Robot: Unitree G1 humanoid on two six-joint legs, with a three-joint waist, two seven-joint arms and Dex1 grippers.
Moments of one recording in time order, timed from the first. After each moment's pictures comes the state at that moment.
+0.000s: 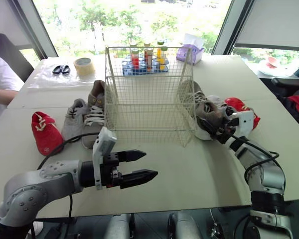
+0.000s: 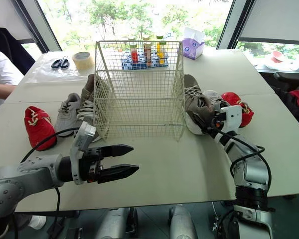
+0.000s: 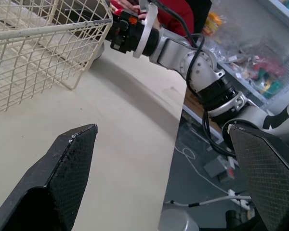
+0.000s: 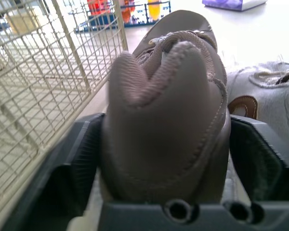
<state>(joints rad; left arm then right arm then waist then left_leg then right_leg) -0.12 0.76 0.09 -0.70 -1.35 0.93 -0.45 -0.34 -0.37 -0.32 0.05 0.34 0.41 0.52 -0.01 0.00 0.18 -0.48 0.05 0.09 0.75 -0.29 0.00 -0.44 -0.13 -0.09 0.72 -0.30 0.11</state>
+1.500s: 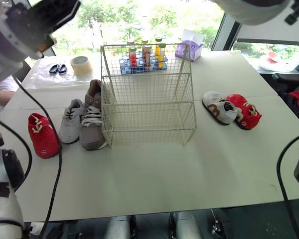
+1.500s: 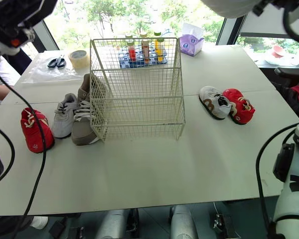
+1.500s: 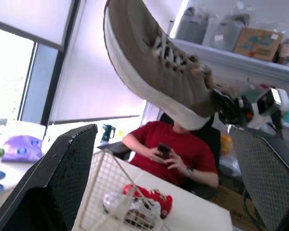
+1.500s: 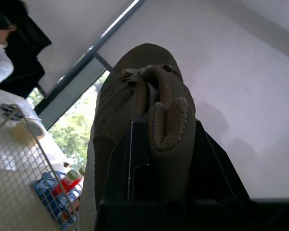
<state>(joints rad) -1.22 0.90 0.17 0.46 -1.19 0.88 -0.88 -1.15 -0.89 -0.15 0.03 0.40 0.16 0.89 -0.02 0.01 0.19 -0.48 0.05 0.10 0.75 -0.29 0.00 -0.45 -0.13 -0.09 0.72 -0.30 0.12</state>
